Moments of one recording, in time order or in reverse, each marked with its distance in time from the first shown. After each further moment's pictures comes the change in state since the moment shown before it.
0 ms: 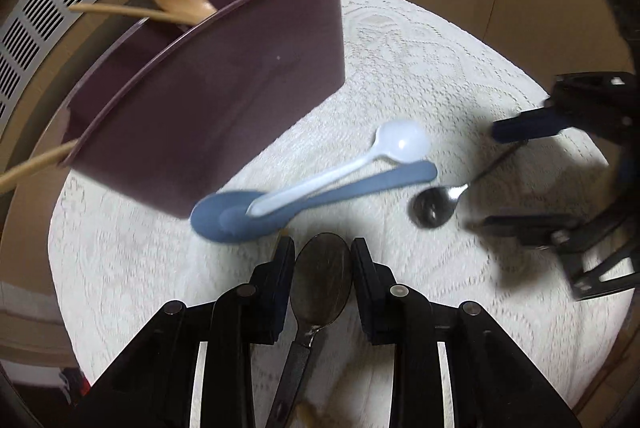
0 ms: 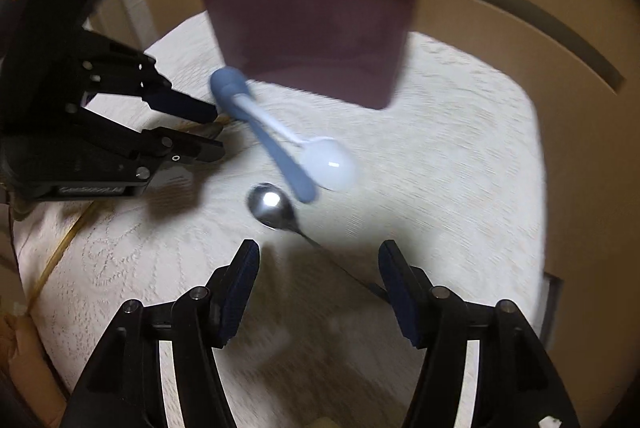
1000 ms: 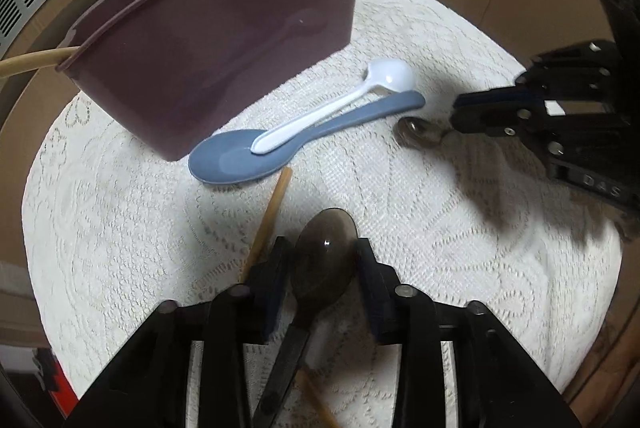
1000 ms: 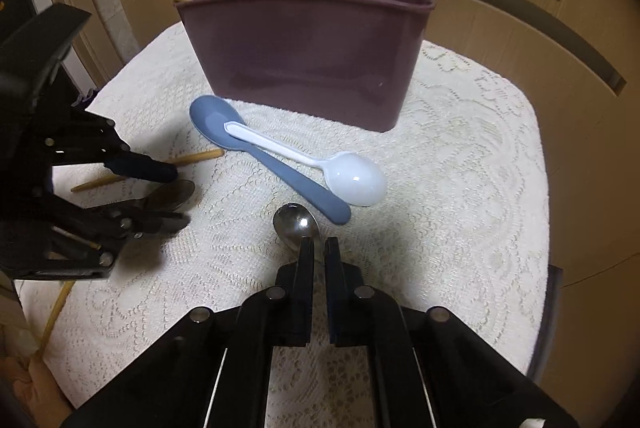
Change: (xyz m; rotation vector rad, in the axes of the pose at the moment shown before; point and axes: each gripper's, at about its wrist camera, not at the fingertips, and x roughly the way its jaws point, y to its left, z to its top) left arm -0.013 0.031 -0.053 -0.070 0.031 -0.092; right arm 0.002 -0.003 0.028 0.083 0.013 -0.041
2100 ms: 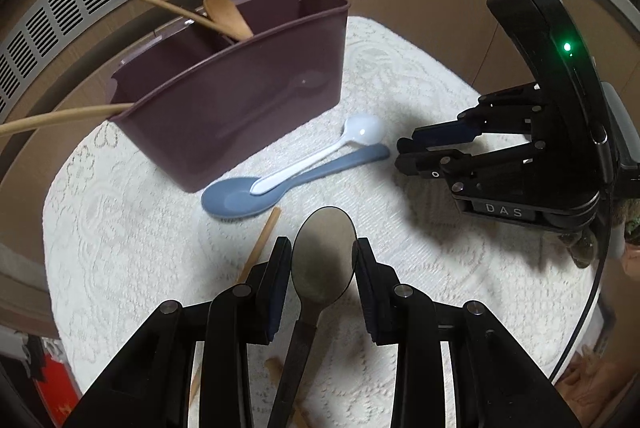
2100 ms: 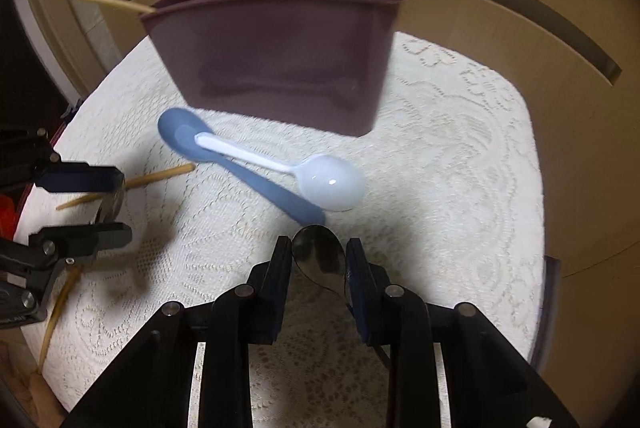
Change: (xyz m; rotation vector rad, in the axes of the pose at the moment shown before) left arm -0.037 -0.015 -0.008 -0.049 -0.132 0.020; right arm 0.005 -0.017 0.017 0.051 0.008 -0.023
